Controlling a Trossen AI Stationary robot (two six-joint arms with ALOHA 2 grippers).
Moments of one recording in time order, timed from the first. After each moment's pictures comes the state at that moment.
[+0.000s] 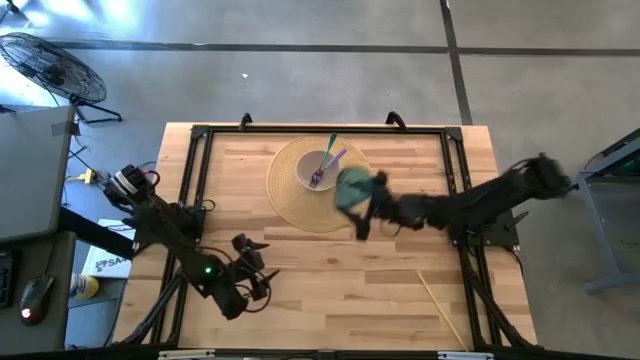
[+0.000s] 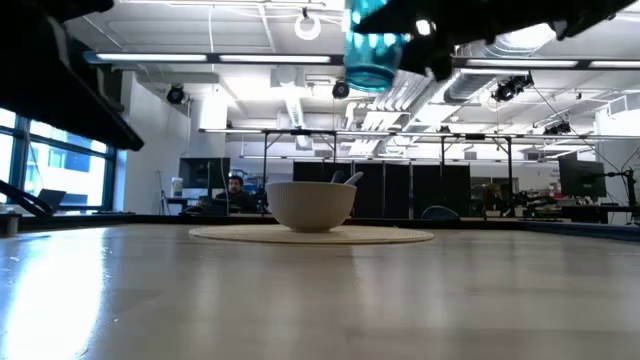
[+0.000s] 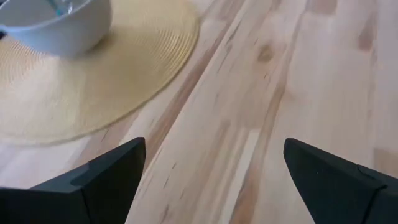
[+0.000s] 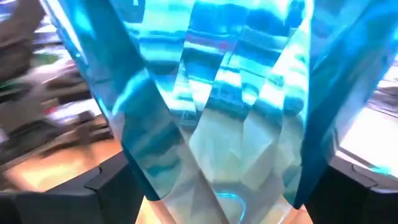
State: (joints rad) left arm -0.82 1.56 0.82 -0.45 -0.93 -1.02; right arm 0.19 1.36 0.64 0.65 0.53 0.11
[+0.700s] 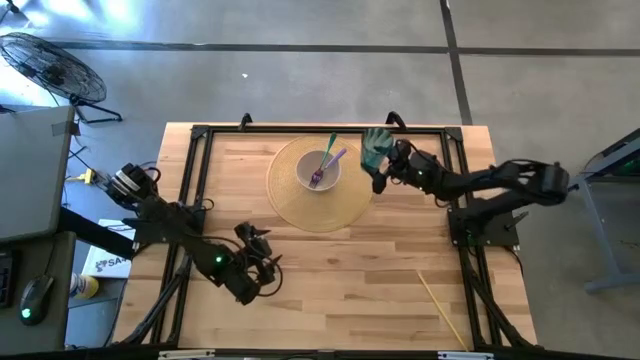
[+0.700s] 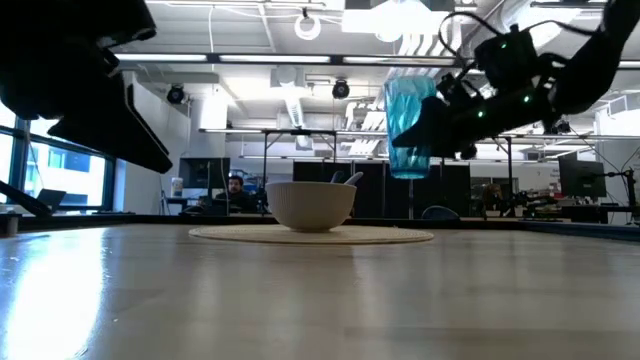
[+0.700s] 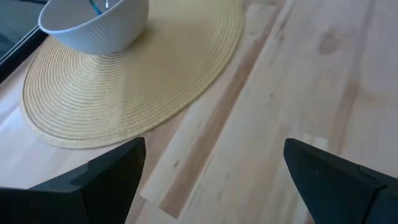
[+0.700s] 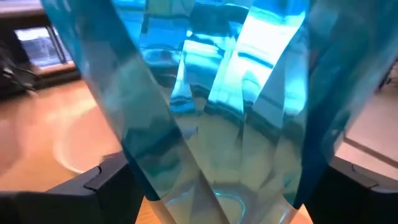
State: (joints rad) left arm -0.70 1.55 0.82 -0.53 -0.91 -0.95; right arm -0.44 1.34 0.32 0.83 0.15 0.10
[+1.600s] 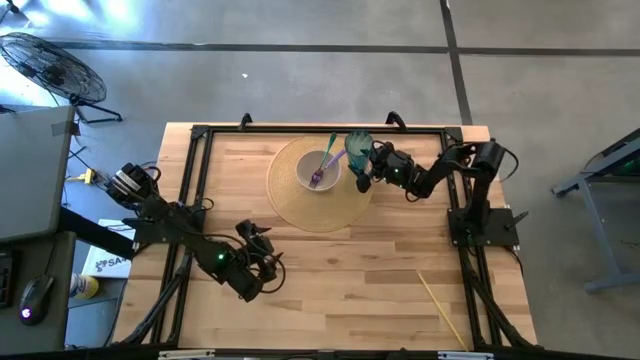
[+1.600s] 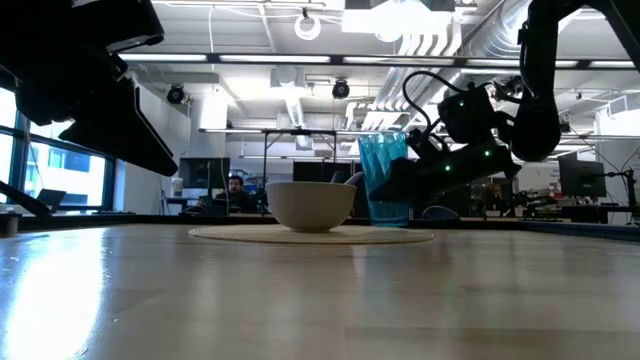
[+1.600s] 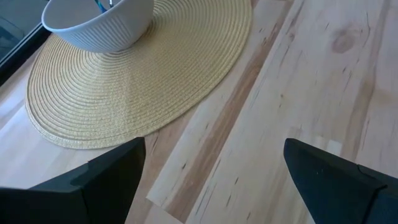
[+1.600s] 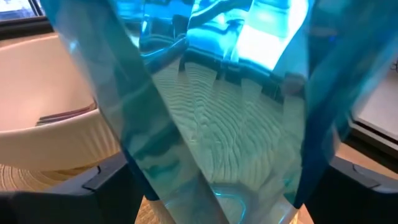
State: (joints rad) left arm -0.67 1.55 0.82 -0.53 -0.89 -0.92; right arm -0.51 1.88 0.44 1.17 0.10 0.05
